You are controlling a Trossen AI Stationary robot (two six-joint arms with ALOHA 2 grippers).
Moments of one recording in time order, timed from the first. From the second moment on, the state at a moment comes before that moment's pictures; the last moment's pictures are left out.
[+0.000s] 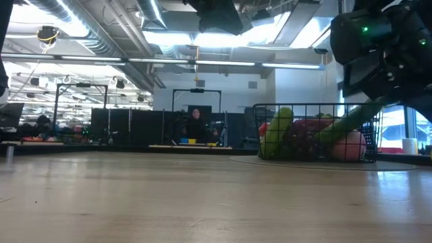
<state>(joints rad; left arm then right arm) 0.26 1.64 1.62 -0.44 -0.04 0.06 0.13 1.37 0.78 -1.27 -0.19 0.30</state>
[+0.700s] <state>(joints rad) 0.25 1.64 1.62 -0.53 0.19 0.17 0.13 1.37 0.78 -1.27 -0.19 0.28</state>
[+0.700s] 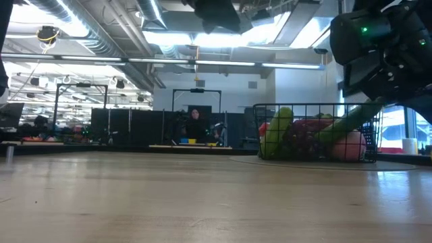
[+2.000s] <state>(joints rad) 0.25 1.64 1.62 -0.59 0.11 0.25 0.13 1.37 0.78 -1.21 -0.14 0.31</state>
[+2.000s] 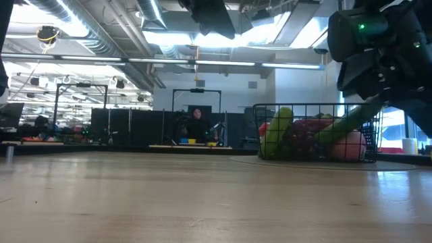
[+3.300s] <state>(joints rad) 0.25 1.64 1.62 -0.59 0.11 0.25 0.07 1.37 0.78 -1.21 -0.11 0.36</state>
